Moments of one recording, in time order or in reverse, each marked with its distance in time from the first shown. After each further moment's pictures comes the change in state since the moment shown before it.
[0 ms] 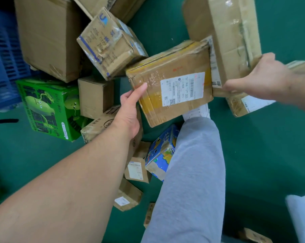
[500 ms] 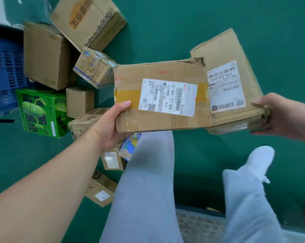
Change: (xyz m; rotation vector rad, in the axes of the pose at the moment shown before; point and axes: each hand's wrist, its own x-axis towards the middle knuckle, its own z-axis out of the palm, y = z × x) left_hand -0.226 0.020 0.045 0.137 -0.414 -0.078; right_hand -0.187 0.214 -0.148 0.722 -0.436 0.048
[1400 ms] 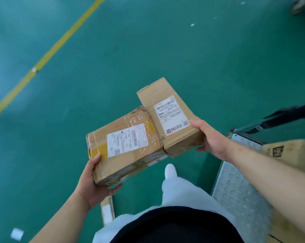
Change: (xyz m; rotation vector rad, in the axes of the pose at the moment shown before) left_hand -0.371 -0.175 0.685 0.788 -0.325 0.006; right_hand -0.526 0.549 -0.253 1.171 0.568 -0.680
